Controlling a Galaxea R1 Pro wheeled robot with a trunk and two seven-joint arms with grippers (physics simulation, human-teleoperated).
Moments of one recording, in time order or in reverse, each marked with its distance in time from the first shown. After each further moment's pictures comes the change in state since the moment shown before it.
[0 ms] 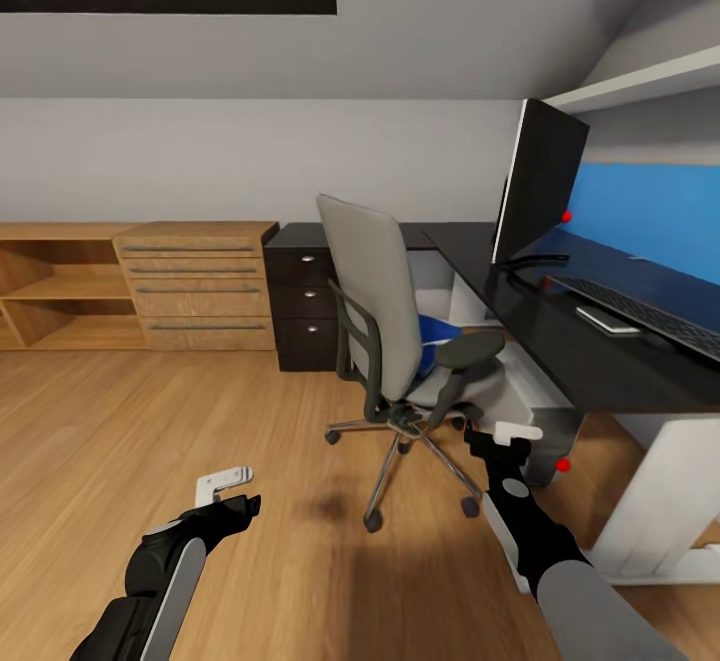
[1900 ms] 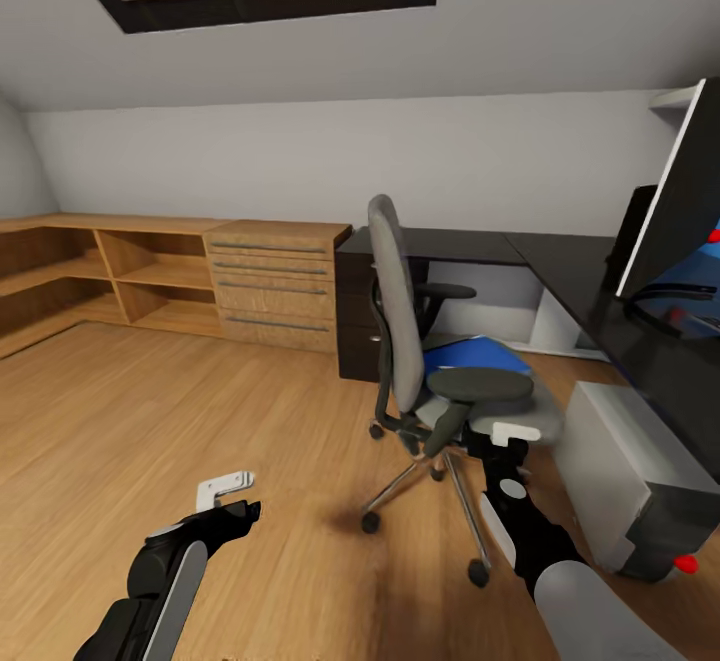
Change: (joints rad) left arm 0.000 0.000 0.000 0.029 -0.001 0.000 0.003; right arm 0.000 0.008 0.001 0.006 -0.001 -0.007 -0.001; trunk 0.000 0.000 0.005
